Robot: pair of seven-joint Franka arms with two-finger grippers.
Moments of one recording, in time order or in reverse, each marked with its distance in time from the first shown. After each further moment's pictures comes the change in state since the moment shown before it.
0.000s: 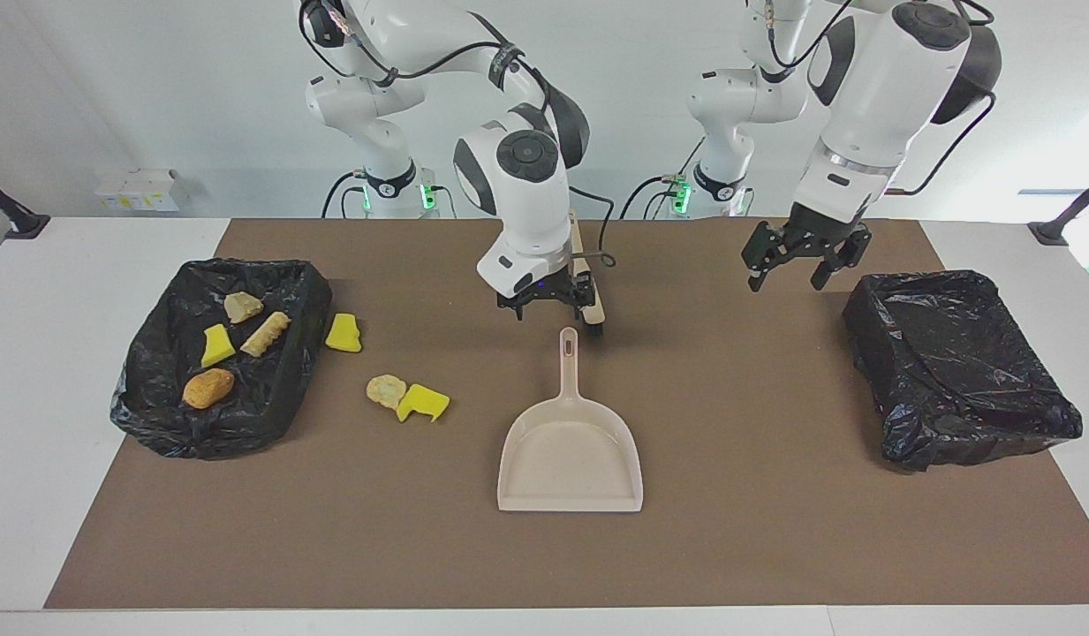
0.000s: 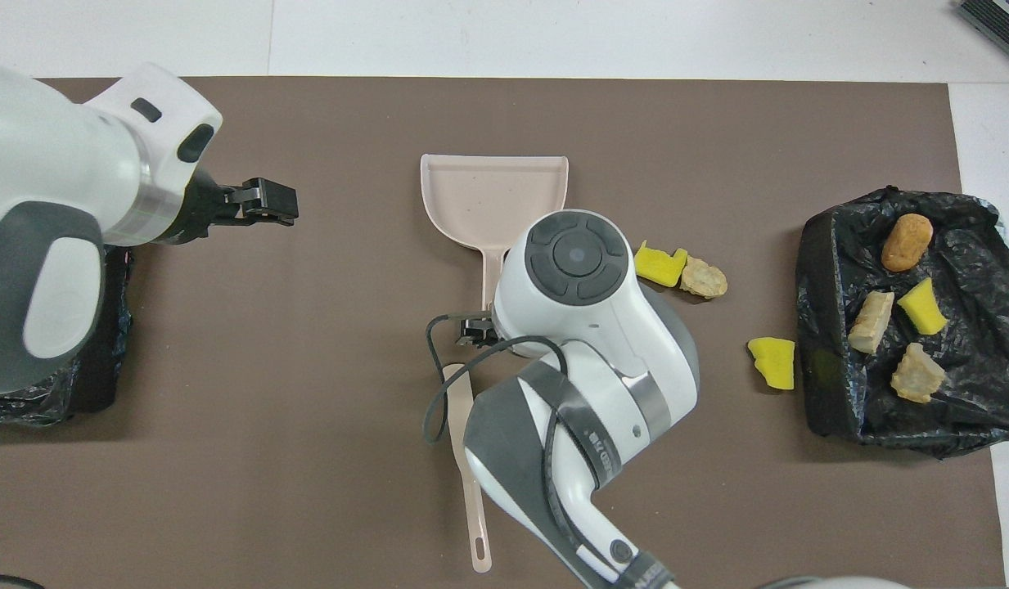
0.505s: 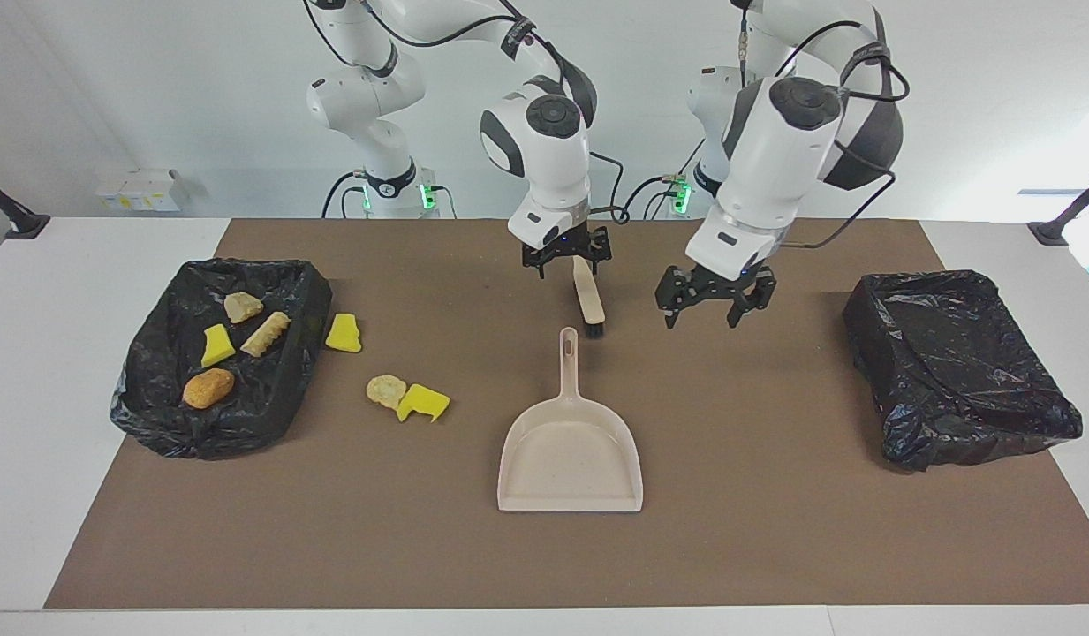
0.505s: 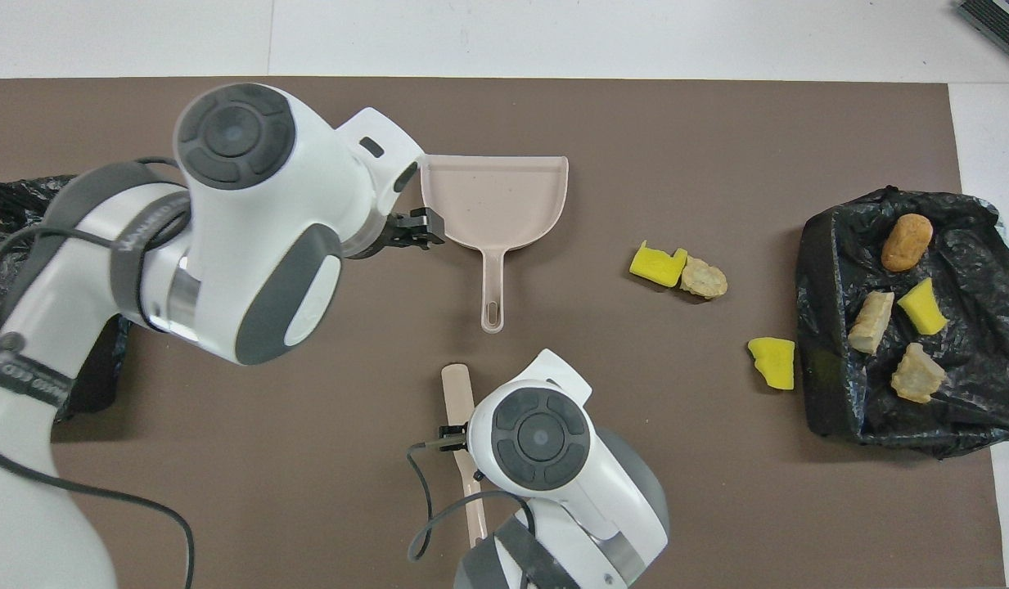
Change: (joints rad) left arm -0.214 0.194 -0.002 0.060 0.050 0.079 -0.170; right arm 0.133 -0.197 0.002 -0.361 0.042 0.185 0.048
